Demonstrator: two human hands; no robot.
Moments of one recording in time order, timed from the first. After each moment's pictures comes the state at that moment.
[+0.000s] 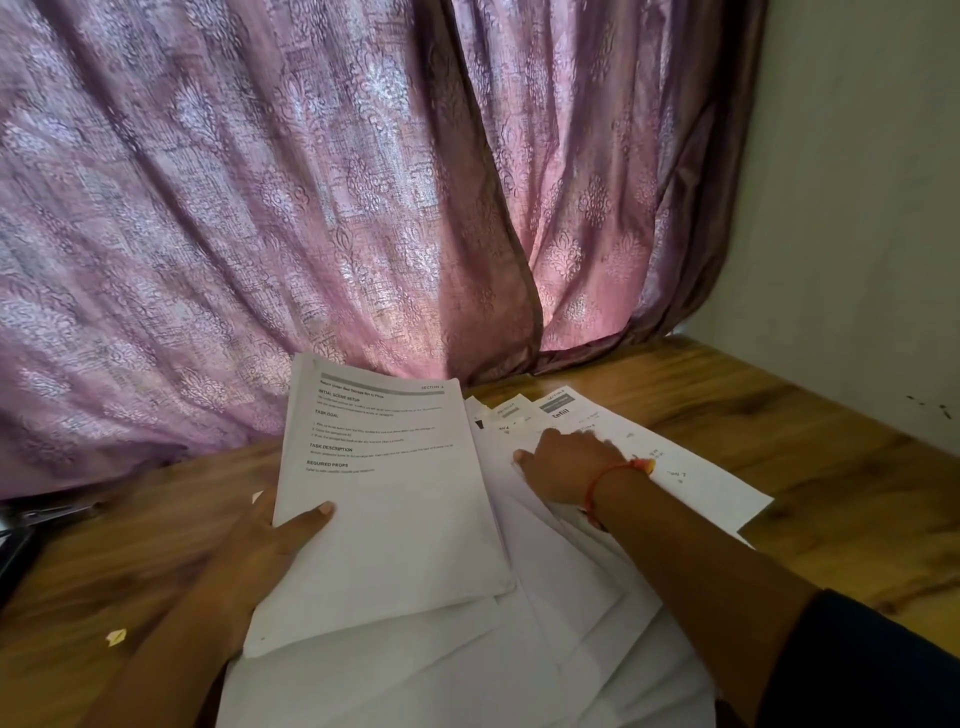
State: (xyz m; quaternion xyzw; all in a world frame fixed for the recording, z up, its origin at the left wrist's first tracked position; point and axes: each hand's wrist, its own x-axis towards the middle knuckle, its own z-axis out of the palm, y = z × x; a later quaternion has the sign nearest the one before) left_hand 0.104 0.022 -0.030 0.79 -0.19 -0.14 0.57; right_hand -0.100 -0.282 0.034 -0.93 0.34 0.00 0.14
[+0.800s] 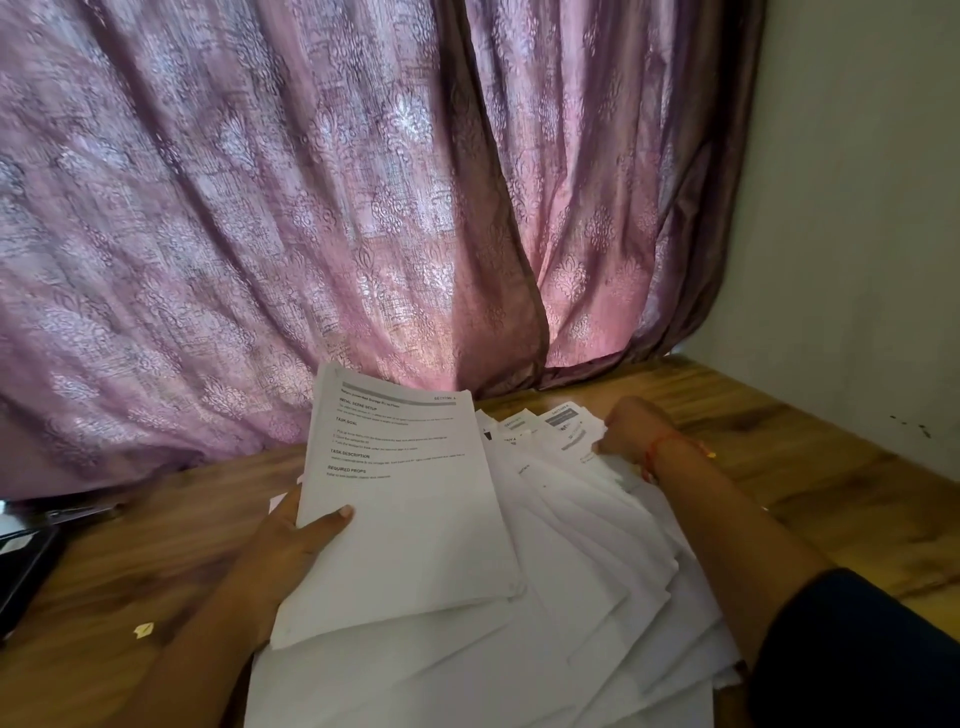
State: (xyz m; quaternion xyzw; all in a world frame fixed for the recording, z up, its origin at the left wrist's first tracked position) left_hand 0.025 0.008 0.018 0.71 -0.21 -0.16 0.65; right_hand -0.113 -0.367 0.047 -0.88 0.39 -0.11 0.25
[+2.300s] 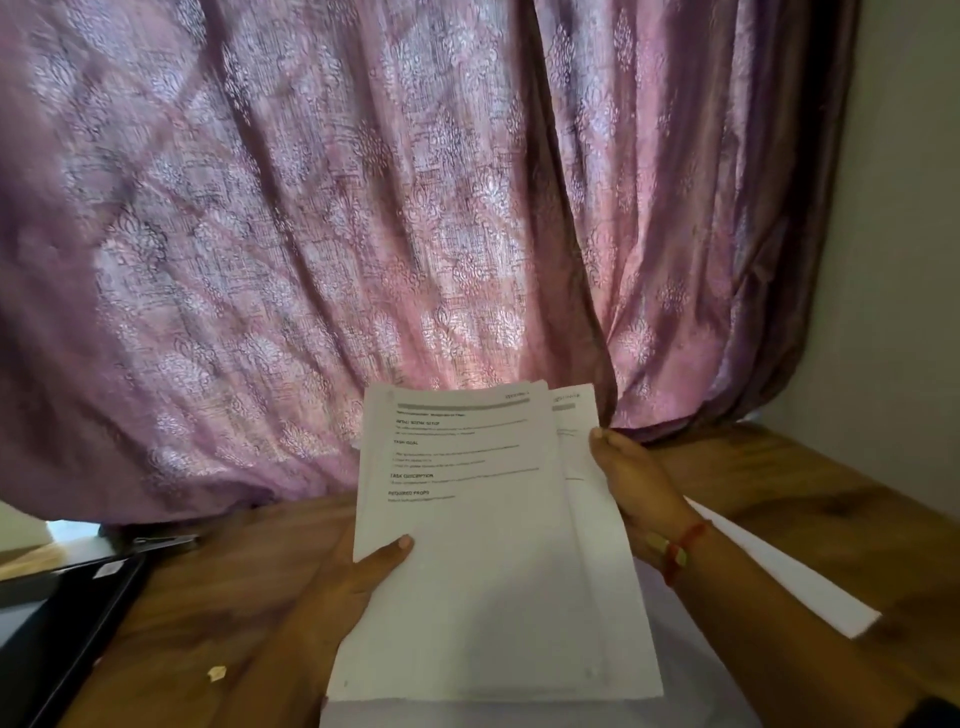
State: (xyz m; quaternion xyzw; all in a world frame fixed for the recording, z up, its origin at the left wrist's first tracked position) left_hand 0.015 0.013 0.052 0.60 -0.21 -0.20 0.75; right_hand -0.079 -0.272 0.076 -0.57 0.14 -0.30 0.75
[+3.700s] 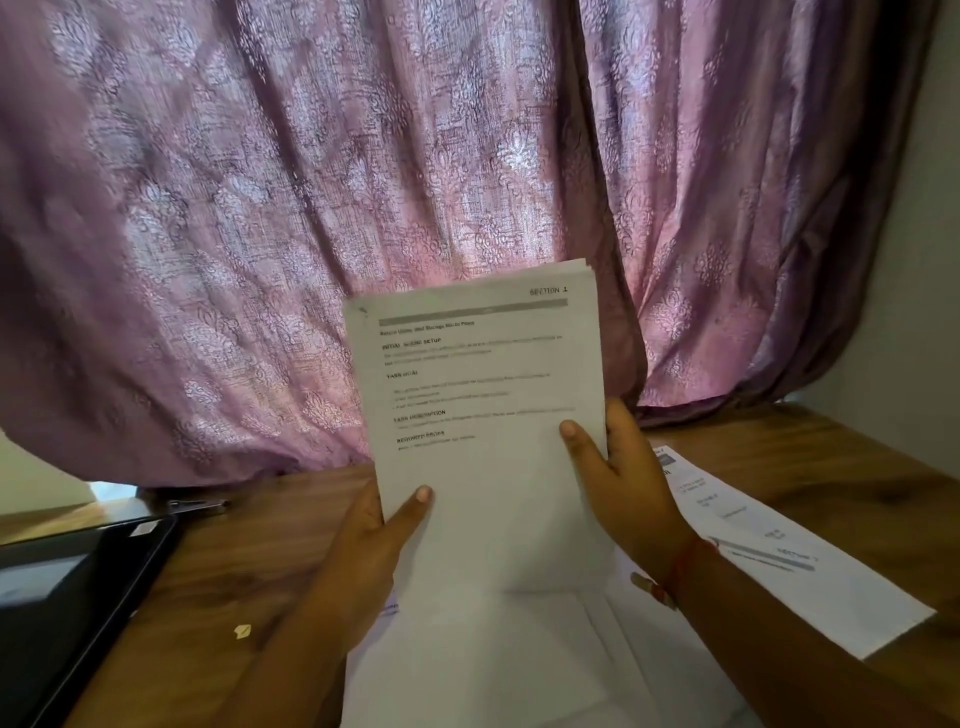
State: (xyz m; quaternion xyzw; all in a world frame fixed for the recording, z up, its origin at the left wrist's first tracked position) left_hand 0.004 0.001 0.056 0.63 -0.26 -0.08 0.73; right_hand -0.090 -0.220 0.076 -0.72 0.02 -0.41 0.56
